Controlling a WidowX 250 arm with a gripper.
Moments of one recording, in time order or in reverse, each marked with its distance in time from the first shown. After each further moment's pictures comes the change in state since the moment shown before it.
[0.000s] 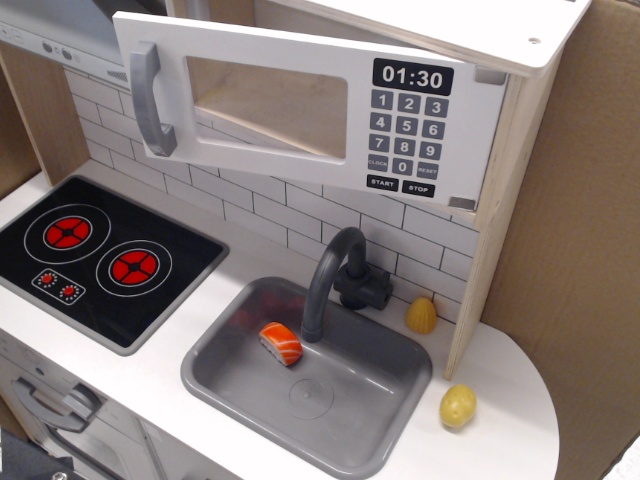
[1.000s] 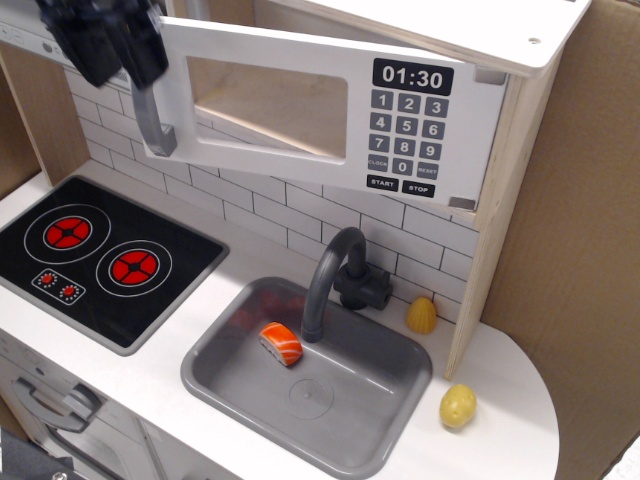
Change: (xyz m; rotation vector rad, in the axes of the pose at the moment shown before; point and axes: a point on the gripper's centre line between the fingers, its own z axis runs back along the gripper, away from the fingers) arm -0.097 -0.004 0.006 -0.084 0.089 -0.280
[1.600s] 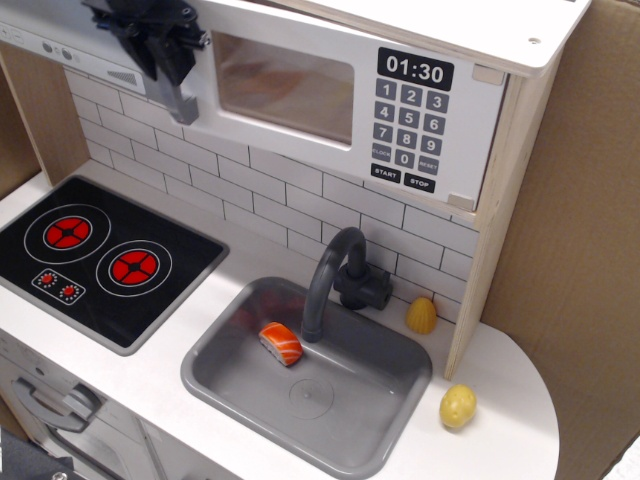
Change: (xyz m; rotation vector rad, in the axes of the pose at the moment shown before) arm 0.059 0.031 -0.048 0.191 -0.233 -0.044
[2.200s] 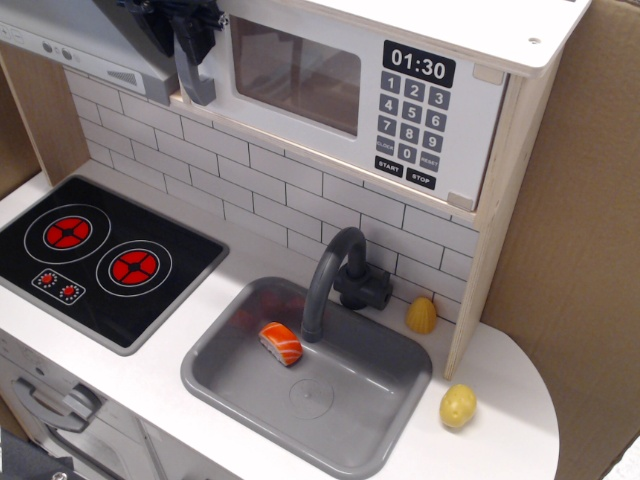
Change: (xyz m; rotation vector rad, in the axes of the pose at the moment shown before) arm 0.032 0.006 -0.009 0.043 -0.017 -0.023
